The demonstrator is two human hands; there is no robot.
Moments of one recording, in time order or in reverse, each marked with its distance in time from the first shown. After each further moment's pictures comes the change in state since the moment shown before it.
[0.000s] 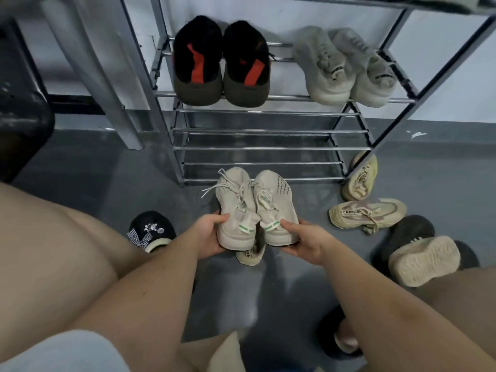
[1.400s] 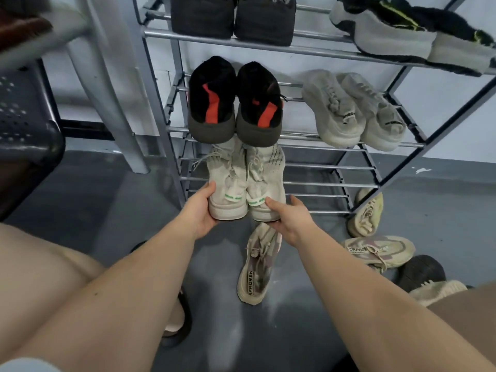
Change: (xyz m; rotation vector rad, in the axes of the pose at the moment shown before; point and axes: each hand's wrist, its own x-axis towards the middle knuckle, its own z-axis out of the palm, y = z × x) left_hand 0.014 0.104 0.016 -0.148 0.025 0.337; right_hand 0.026 -0.088 0.086 0.134 0.083 -0.324
